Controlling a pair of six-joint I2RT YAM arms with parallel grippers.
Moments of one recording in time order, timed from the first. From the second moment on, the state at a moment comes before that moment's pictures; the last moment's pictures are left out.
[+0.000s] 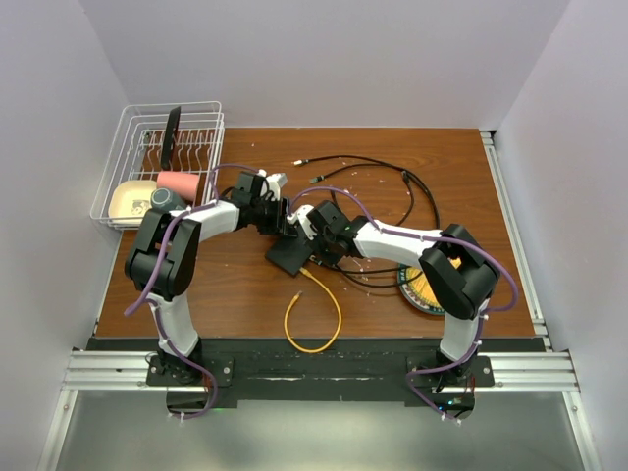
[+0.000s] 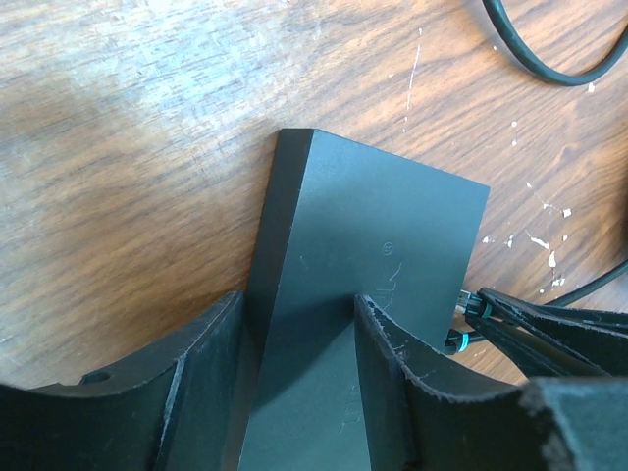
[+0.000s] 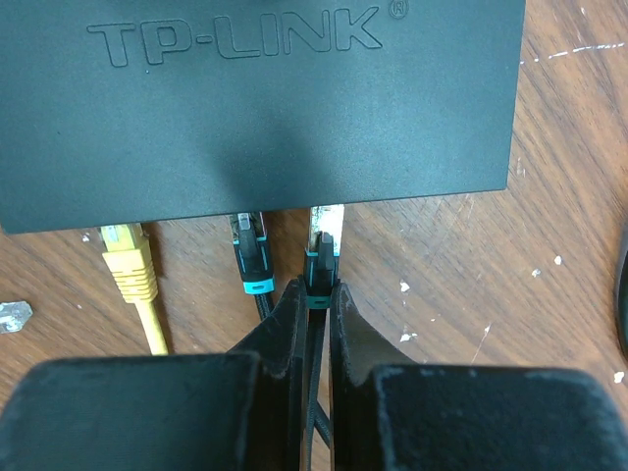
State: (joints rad) left arm -0.34 1.88 1.10 -0.15 0.46 -0.30; right arm 0.80 1.85 1.19 -0.36 0.06 -0.10
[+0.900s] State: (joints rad) left arm -0.34 1.88 1.08 -0.09 0.49 -0.27; right arm 0.80 1.88 1.22 -0.36 0.06 -0.12
